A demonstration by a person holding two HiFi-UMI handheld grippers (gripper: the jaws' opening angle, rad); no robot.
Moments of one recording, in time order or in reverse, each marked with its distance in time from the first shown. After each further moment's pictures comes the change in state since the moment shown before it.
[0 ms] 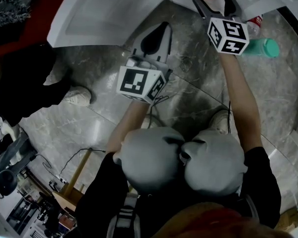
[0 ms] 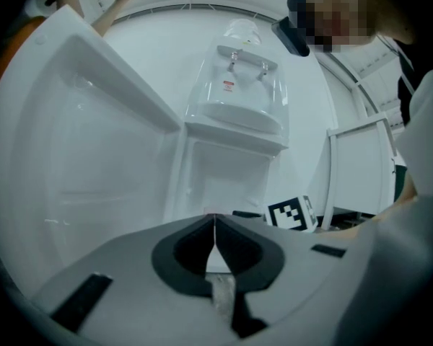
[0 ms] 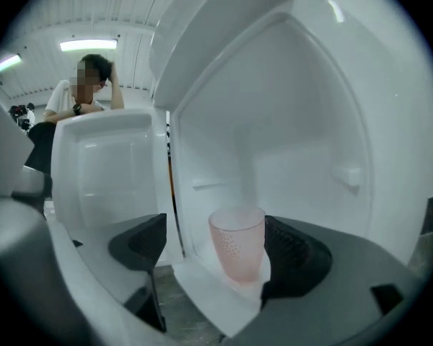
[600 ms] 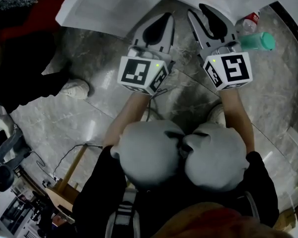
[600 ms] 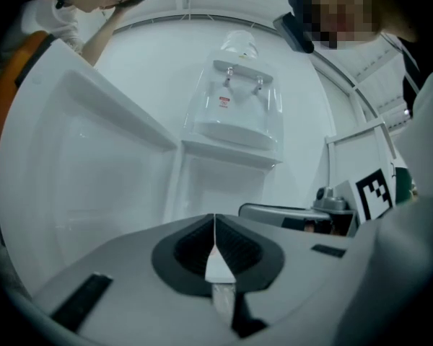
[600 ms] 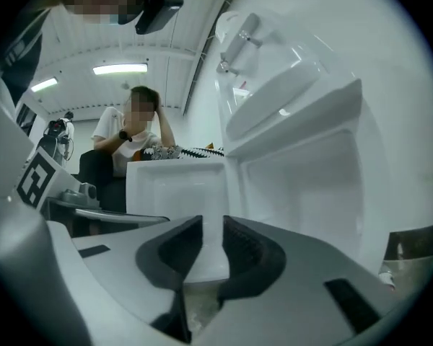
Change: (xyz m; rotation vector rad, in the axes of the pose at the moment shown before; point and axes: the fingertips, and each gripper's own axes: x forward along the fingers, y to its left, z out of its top) left arm -0.015 -0.010 0.028 0.002 -0.069 0.009; right arm -0.102 0.114 0.068 -0.044 -0.103 0.248
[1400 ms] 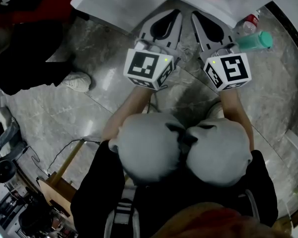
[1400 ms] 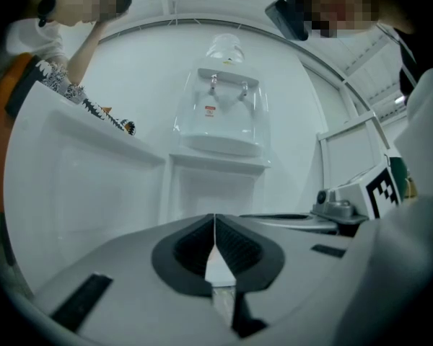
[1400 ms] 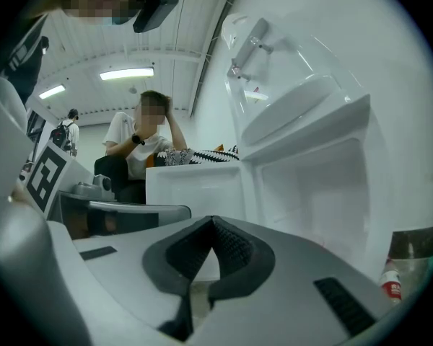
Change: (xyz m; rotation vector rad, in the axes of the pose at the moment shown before) left arm -0.014 -0.023 0.021 0.078 -0.021 -0.015; right arm -0.020 0.032 0.007 -0.001 -0.005 0.078
